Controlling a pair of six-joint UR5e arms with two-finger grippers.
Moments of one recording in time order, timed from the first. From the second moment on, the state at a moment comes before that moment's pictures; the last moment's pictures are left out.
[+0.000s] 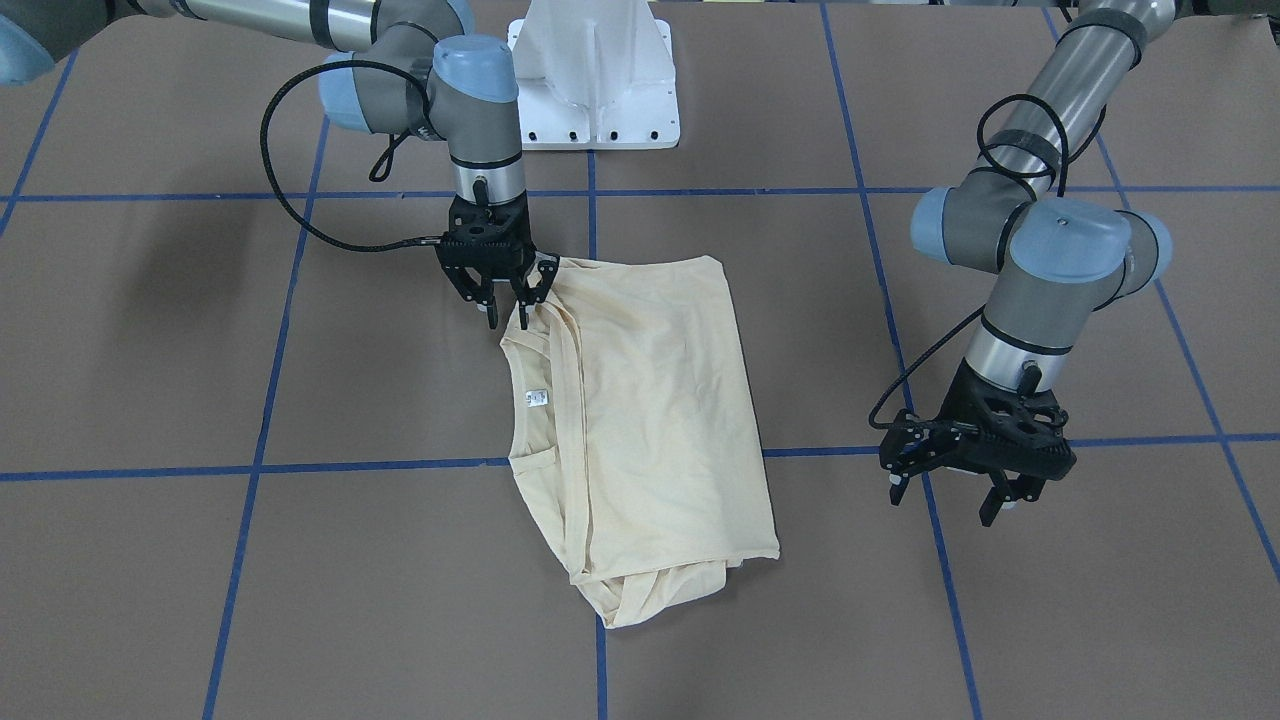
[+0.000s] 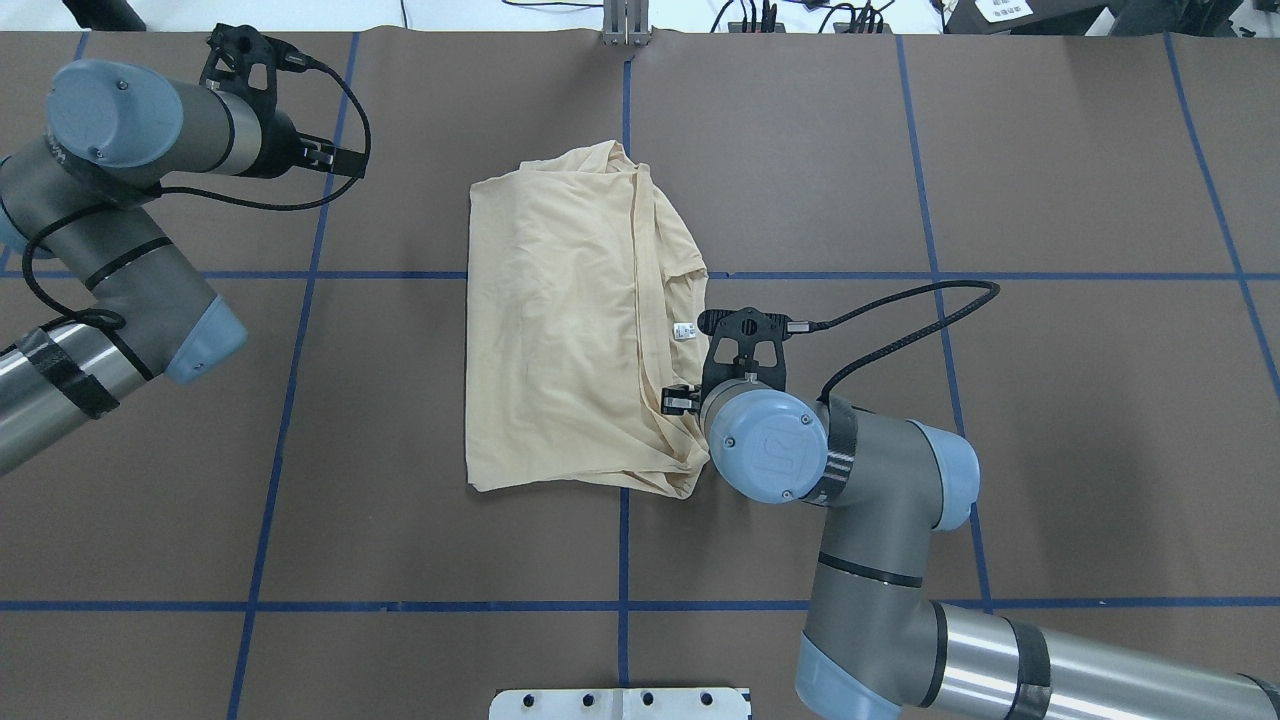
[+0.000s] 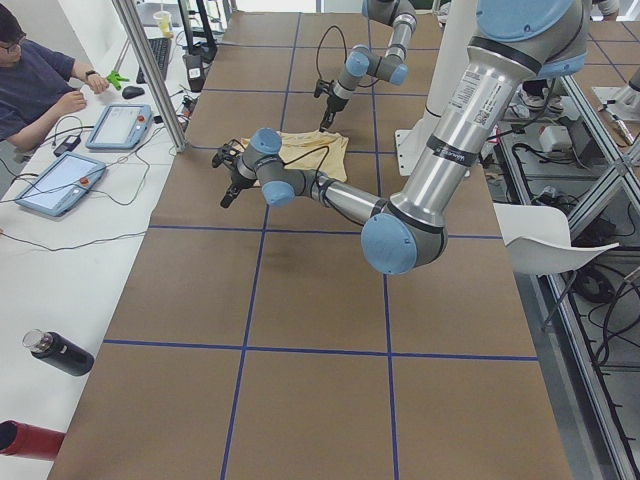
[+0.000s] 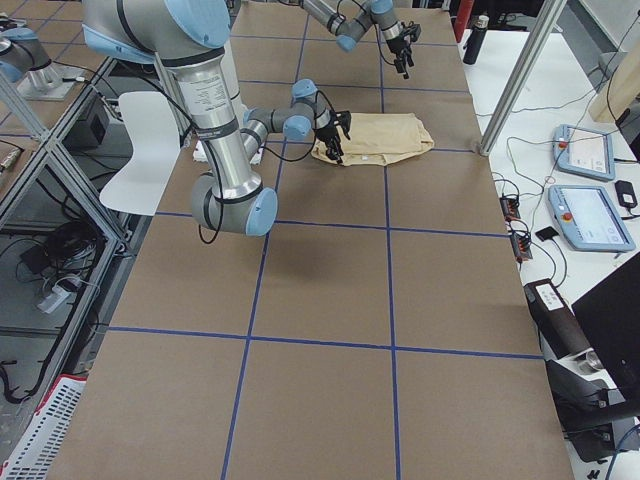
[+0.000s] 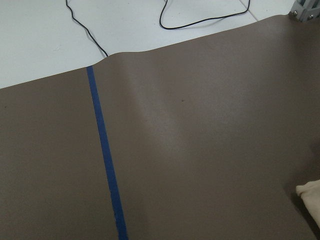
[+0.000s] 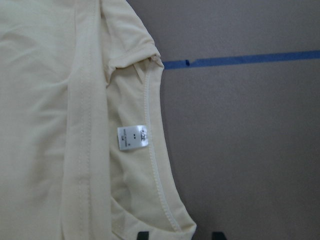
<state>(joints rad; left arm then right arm) -0.90 -2.05 -1.37 -2.32 -1.77 -0.72 0.36 -1.03 1.71 -1.40 1.39 1.37</state>
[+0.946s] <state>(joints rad) -0.90 -2.05 -1.38 -2.31 -1.77 -0.72 0.35 -0.82 1.54 -1.49 1.47 1.18</state>
